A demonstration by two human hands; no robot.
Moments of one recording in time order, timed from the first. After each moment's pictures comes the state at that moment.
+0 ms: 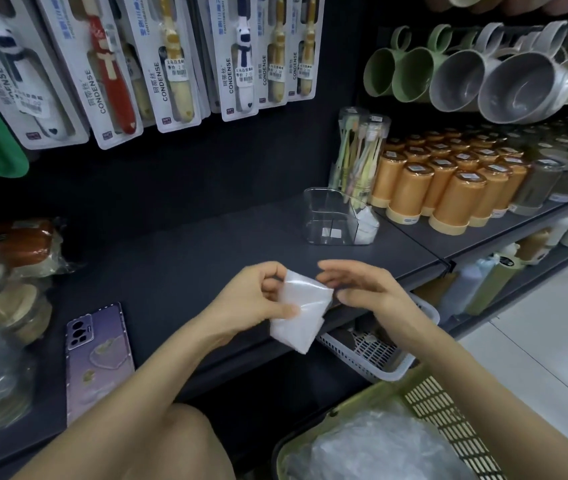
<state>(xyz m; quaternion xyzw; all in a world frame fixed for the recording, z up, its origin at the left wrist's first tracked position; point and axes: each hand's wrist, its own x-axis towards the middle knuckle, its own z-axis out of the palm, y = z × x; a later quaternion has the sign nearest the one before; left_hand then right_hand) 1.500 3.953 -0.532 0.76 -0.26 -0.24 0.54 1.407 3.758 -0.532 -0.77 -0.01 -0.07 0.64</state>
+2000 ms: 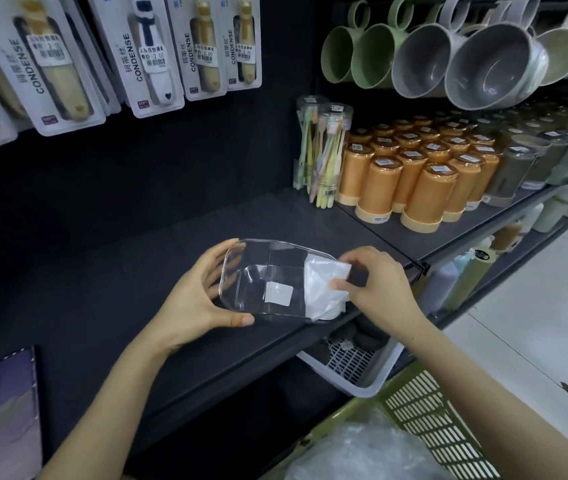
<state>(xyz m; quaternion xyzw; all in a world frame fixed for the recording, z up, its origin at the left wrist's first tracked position) 1.553 3.926 -0.569 0.72 -0.31 -0.19 0.60 1.441 3.676 -0.563 -0.93 0.14 -0.22 0.27</state>
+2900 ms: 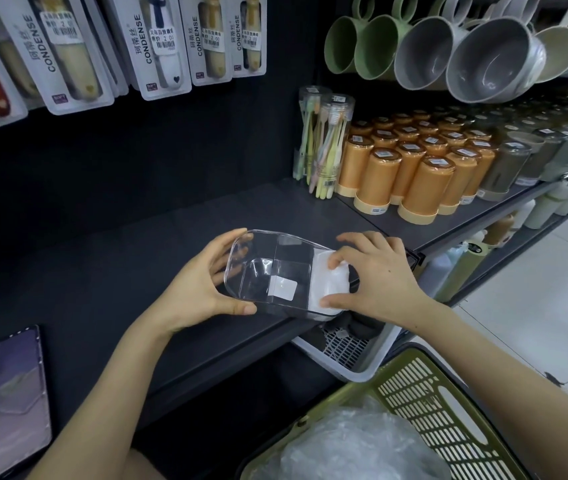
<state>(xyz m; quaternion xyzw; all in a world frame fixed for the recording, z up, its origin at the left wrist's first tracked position) 1.549 3.930 -0.564 0.72 -0.34 -0.20 0.56 1.432 3.673 -0.559 -0.98 0.03 -0.16 0.05</state>
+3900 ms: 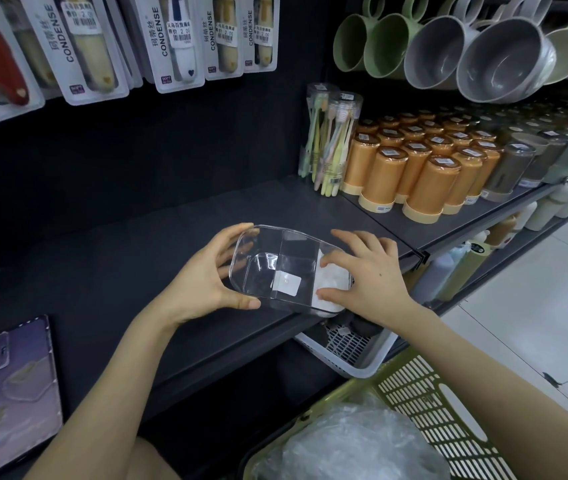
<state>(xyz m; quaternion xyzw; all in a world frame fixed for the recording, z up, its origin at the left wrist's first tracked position) 1.549 3.934 -0.561 0.72 -0.34 -0.20 0.57 1.442 3.692 -0.572 -0.98 0.02 -0.20 0.03</state>
